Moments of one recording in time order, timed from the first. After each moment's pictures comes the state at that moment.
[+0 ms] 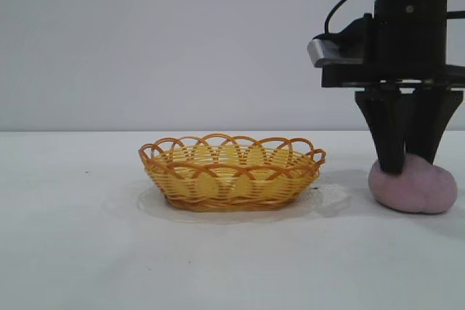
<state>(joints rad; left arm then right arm) 0.07 -0.02 -0.48 -0.09 1.12 0.09 0.42 2.00 -1.32 0.03 1.04 -0.04</state>
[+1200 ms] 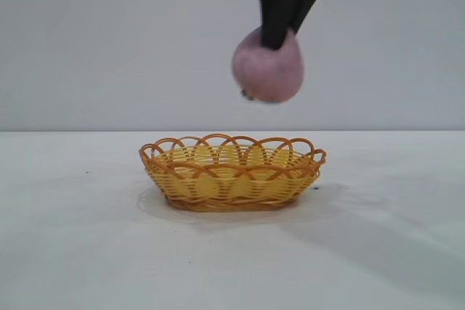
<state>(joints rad) 0.07 -0.02 -0.48 -0.09 1.12 0.09 0.70 1.97 -1.48 0.04 0.95 -0.04</state>
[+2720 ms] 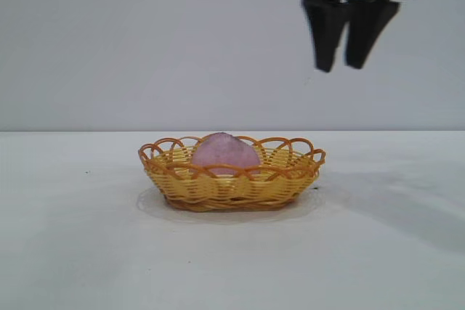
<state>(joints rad) 0.07 -0.02 -0.48 -0.09 1.12 0.09 0.27 1.89 -1.49 -0.04 1.07 -0.01</state>
